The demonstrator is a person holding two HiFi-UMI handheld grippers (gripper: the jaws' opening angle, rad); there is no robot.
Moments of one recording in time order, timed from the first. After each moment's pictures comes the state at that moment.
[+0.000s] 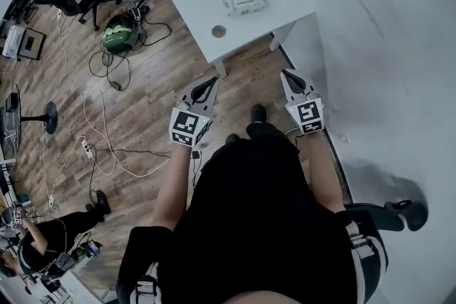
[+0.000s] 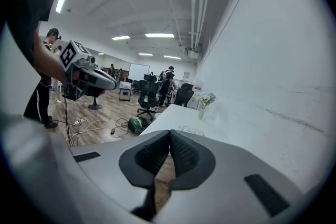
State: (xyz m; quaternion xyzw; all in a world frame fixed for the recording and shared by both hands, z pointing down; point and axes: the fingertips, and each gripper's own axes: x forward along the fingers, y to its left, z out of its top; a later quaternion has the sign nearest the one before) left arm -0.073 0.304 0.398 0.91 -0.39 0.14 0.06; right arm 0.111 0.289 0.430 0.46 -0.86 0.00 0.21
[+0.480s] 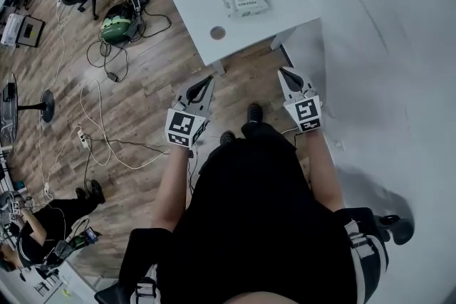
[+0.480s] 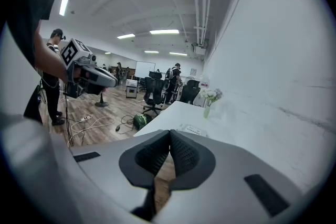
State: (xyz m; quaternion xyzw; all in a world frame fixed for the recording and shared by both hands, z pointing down) left arm -0.070 0.254 0.410 0.89 -0.42 0.15 0.09; right arm 0.117 0.228 0.444 0.42 -0.88 0.01 0.23
